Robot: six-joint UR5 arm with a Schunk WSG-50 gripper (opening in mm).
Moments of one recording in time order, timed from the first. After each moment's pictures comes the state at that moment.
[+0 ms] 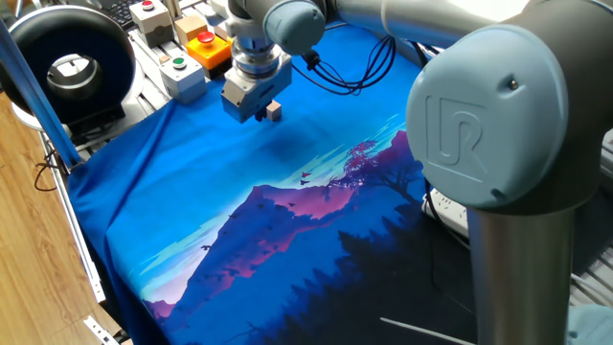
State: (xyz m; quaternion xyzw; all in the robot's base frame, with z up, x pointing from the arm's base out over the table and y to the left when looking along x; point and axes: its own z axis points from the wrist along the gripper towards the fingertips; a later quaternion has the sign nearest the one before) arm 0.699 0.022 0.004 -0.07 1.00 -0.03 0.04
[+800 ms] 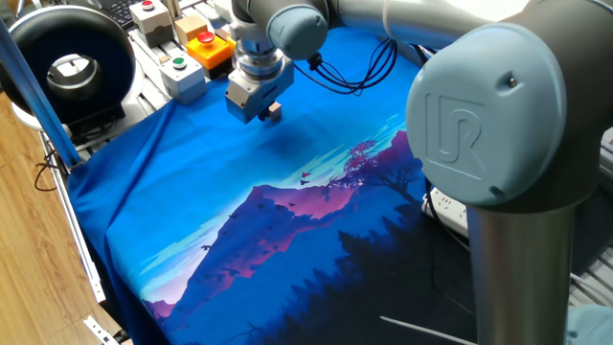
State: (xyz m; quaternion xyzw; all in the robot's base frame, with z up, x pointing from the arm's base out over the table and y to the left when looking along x) arm 0.702 0.010 0.000 -0.08 0.99 -0.05 0.05
